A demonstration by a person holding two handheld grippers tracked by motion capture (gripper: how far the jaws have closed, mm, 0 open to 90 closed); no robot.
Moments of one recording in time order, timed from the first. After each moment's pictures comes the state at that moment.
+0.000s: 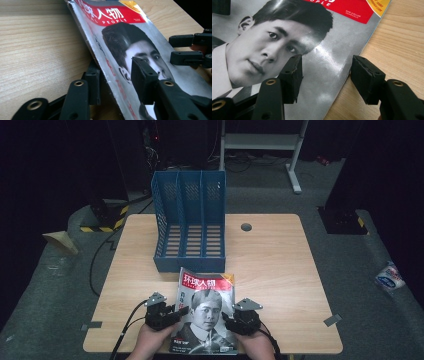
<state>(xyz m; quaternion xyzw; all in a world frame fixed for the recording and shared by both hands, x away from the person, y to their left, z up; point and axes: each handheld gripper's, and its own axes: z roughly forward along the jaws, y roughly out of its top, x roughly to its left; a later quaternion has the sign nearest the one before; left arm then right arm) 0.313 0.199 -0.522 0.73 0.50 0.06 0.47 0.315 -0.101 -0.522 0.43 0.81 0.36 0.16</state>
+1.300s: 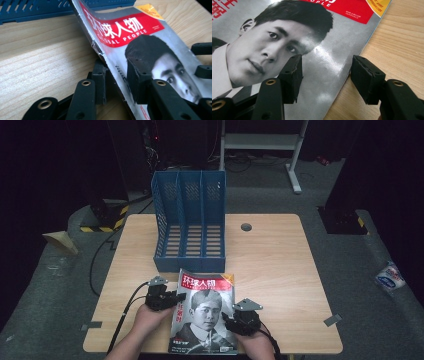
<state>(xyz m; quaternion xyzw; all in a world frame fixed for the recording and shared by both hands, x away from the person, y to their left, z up) 0.369 0.210 -0.517 0.76 0.48 0.05 0.42 0.314 -0.102 -0.523 0.42 0.81 0.37 0.16</state>
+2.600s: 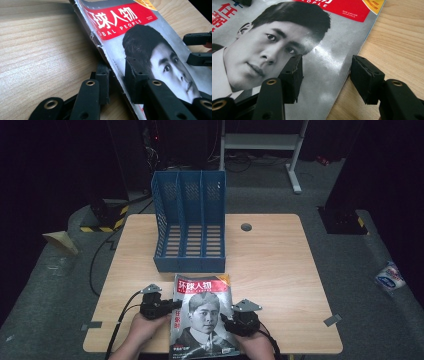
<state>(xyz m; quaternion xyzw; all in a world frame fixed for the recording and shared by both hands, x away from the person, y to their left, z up) 0.347 0.225 -0.528 0.75 0.49 0.01 0.45 0.312 -0.100 -0.523 0.41 0.82 0.37 0.15</state>
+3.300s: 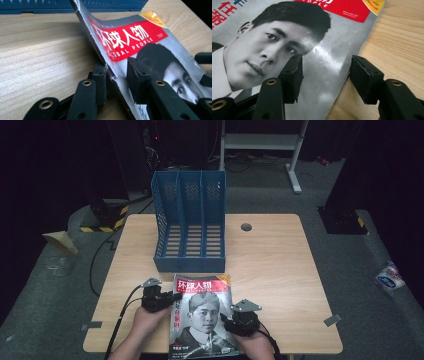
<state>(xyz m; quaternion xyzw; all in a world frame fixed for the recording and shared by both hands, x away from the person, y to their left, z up) 0.369 0.227 -0.530 0.72 0.51 0.04 0.46 0.313 -0.100 -0.523 0.41 0.82 0.37 0.15</state>
